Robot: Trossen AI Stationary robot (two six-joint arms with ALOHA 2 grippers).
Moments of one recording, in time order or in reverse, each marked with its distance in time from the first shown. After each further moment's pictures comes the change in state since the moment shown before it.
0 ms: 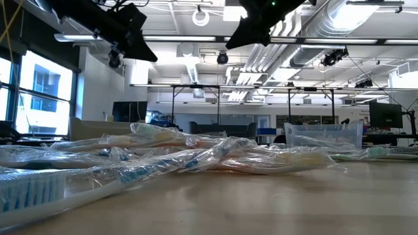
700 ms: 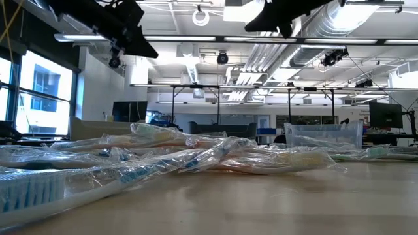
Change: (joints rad) left arm -0.050 -0.013 0.000 0.000 -0.001 0.048; right arm -0.017 -0.276 -0.268 0.263 0.026 0.040
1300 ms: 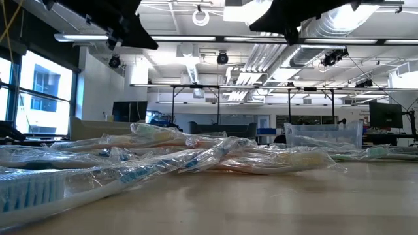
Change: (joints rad) left arm -0.226 0.000 0.000 0.008 -0.222 -0.059; right arm 0.085 -0.065 -0.125 0.086 -0.014 0.141
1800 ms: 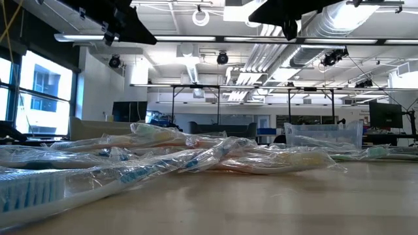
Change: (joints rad) left arm -0.109 0.001 0.000 -0.007 -0.085 -0.027; right arm 0.063 0.000 0.000 0.028 0.003 0.006
